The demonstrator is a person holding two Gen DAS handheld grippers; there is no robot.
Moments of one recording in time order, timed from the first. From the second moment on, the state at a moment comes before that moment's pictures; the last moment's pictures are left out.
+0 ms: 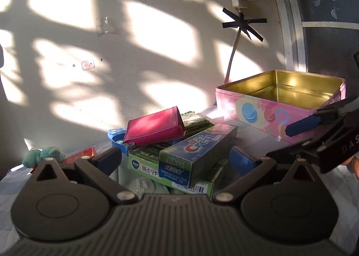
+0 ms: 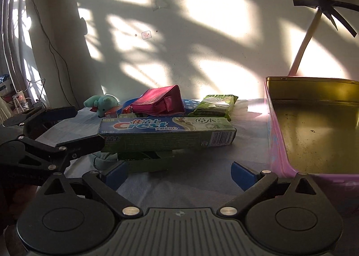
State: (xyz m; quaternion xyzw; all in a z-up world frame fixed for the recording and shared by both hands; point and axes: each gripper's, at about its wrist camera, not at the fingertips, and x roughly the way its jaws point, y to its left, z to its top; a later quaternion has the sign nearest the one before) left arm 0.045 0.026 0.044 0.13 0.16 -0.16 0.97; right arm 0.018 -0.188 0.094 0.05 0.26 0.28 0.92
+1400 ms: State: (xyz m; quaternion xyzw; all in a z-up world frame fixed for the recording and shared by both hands) left arm -0.090 0.195 0.032 -0.17 0.27 -0.11 0.94; right arm -0.007 -0.113 0.095 0.02 0.30 0.41 0.86
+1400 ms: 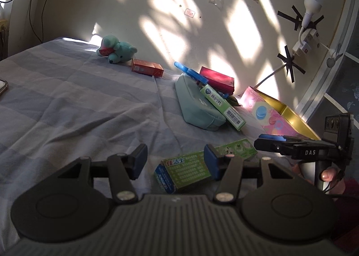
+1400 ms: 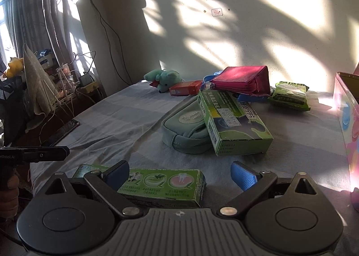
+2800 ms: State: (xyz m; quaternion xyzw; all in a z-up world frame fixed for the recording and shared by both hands) left arm 0.099 -0.170 0.085 0.02 0.25 -0.31 0.91; right arm 0.036 -0.374 0.126 -0.13 0.21 0.06 0.97
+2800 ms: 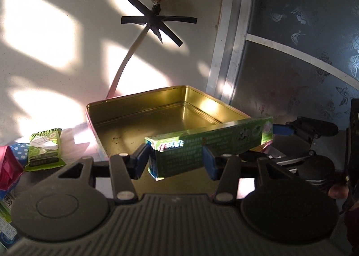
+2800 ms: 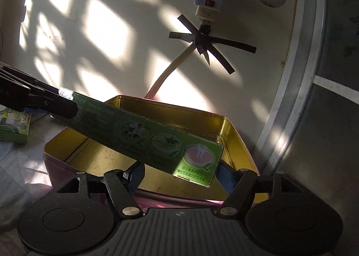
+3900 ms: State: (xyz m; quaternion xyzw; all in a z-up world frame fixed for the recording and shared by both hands) left arm 0.034 0.003 0.036 0.03 0.31 -0.06 0.95; right arm -0.046 -0.211 0.112 0.04 0.17 0.25 0.95
